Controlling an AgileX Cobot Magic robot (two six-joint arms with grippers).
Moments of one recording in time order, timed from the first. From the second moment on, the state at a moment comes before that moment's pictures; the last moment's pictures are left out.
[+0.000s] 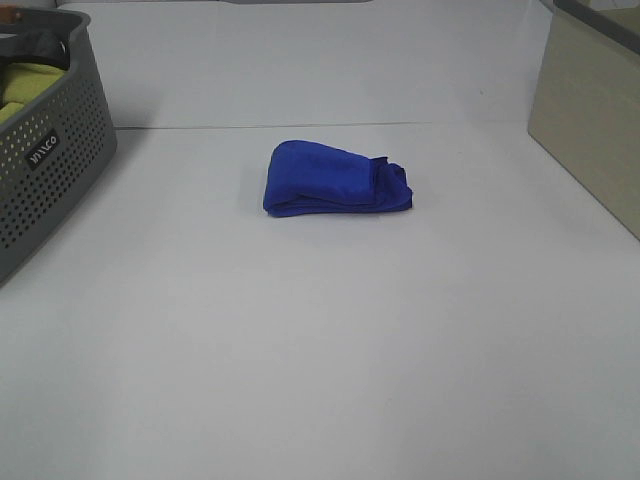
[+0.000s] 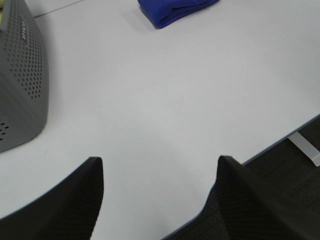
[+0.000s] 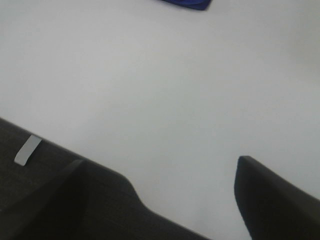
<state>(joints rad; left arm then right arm) -0.22 0.09 -0.51 -0.23 1.08 0.29 0.25 0.17 -0.51 0.15 1.07 -0.21</state>
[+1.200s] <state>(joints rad) 0.00 0.00 -0.51 -0.23 1.08 0.29 -0.01 -0.01 -0.51 0.16 1.07 -0.21</state>
